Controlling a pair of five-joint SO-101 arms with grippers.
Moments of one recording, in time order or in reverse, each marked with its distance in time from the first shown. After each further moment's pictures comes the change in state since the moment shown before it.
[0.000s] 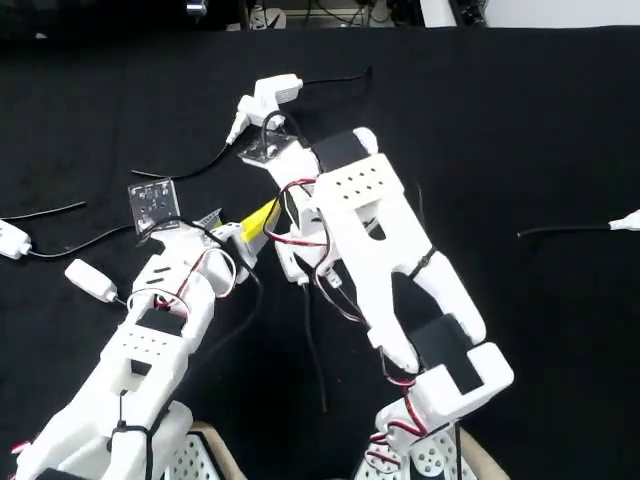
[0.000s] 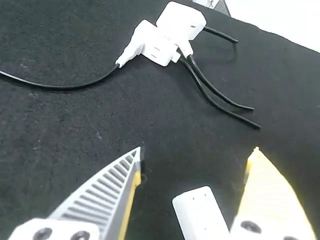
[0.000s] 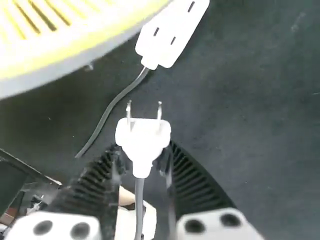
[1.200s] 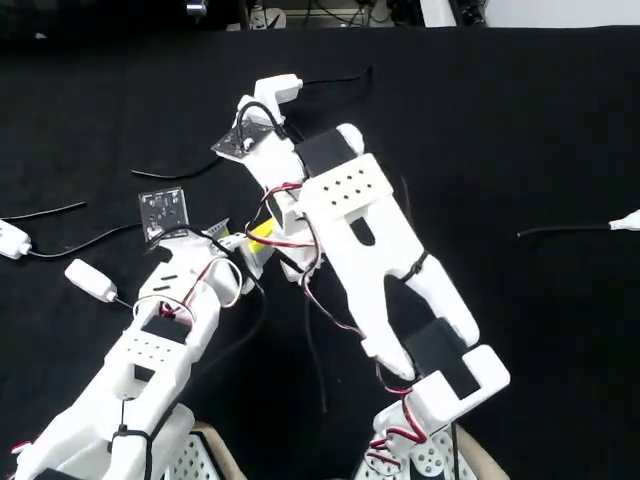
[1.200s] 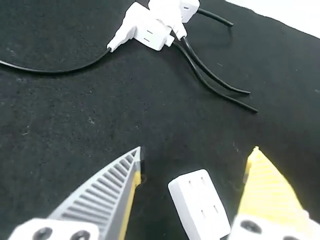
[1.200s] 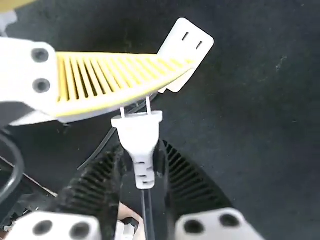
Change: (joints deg) left arm 2.8 -0.3 2.8 -0.7 0.2; right arm -4.0 -0.4 -6.3 0.2 0.1
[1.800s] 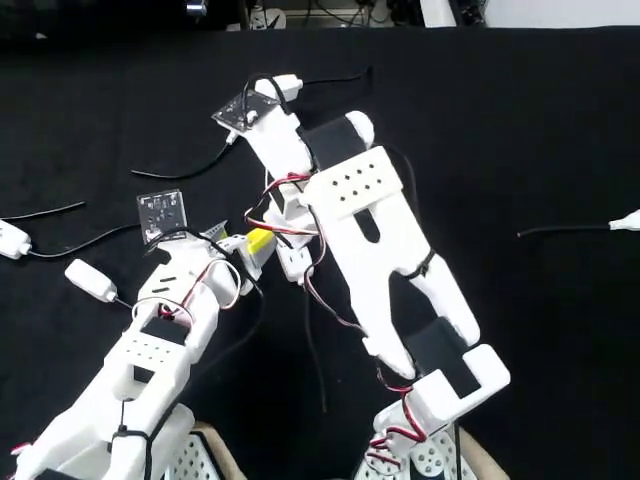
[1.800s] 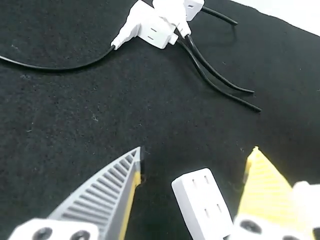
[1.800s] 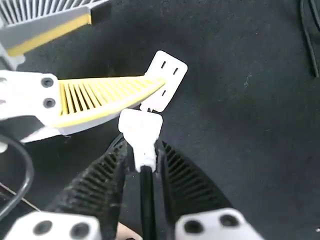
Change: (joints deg) left arm -0.1 -0.1 0.7 -0.5 0.0; right arm 0.4 0.0 -8.0 0.2 -3.5
